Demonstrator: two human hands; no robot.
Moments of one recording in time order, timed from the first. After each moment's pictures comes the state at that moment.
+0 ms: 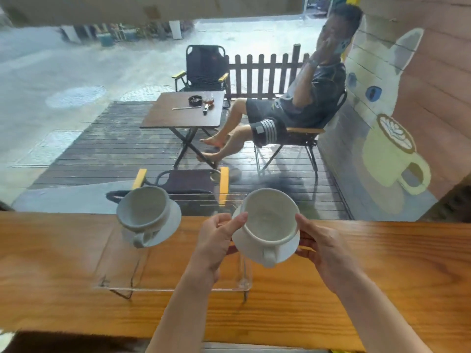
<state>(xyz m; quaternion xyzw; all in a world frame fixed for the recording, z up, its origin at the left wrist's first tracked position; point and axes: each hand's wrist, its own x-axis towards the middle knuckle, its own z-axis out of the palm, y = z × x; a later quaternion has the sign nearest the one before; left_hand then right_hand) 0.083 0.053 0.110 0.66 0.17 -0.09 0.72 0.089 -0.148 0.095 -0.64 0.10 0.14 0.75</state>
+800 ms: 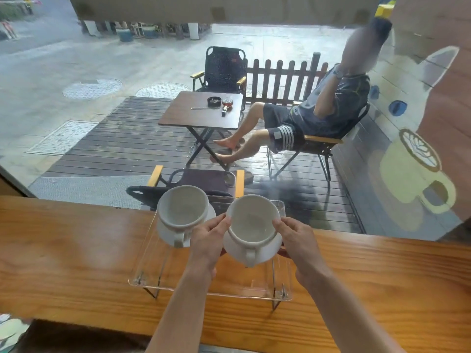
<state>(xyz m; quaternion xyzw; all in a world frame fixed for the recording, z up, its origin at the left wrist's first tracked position) 0.089 0.134 0.093 0.63 0.24 -0.01 0.74 0.105 -0.025 0.103 -0.73 0.14 0.11 0.66</state>
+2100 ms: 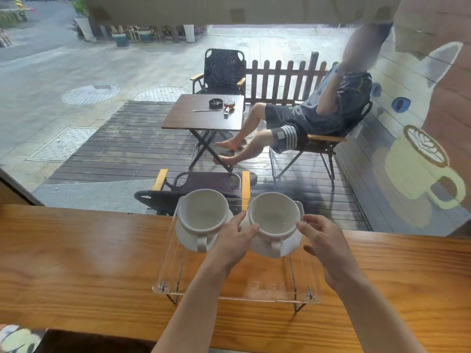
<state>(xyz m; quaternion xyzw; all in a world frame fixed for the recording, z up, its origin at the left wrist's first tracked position) 0.099 0.154 0.097 0.76 0.11 -0.14 0.62 0.102 -0.021 0.105 -0.75 0.13 0.05 0.65</state>
